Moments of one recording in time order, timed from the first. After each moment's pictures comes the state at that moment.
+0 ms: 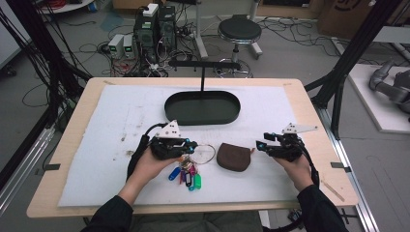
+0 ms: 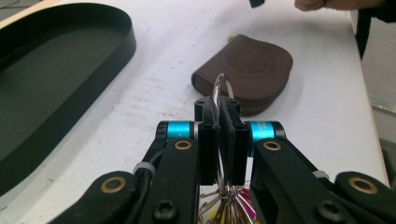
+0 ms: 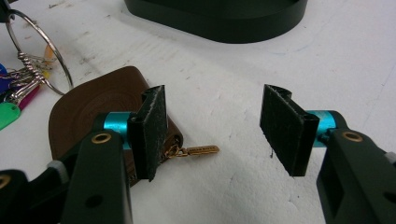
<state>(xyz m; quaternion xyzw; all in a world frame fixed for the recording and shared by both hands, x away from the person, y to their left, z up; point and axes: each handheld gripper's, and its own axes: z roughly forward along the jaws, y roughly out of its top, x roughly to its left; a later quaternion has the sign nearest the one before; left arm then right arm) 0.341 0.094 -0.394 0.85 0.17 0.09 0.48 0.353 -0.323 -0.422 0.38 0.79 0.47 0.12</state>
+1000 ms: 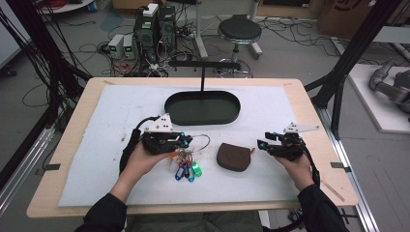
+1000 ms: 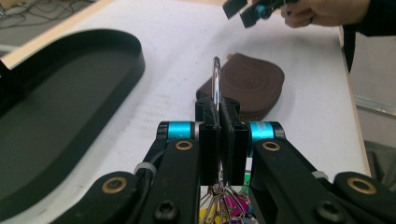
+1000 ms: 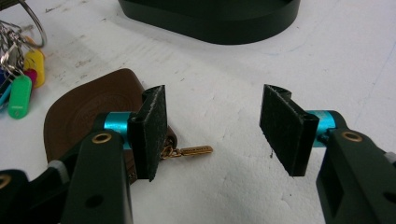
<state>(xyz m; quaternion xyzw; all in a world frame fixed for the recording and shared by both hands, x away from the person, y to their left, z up) 0.341 0.112 -0.362 0.84 0.16 0.11 0.51 0.355 -0.327 -0.422 0.38 0.79 0.47 0.12</state>
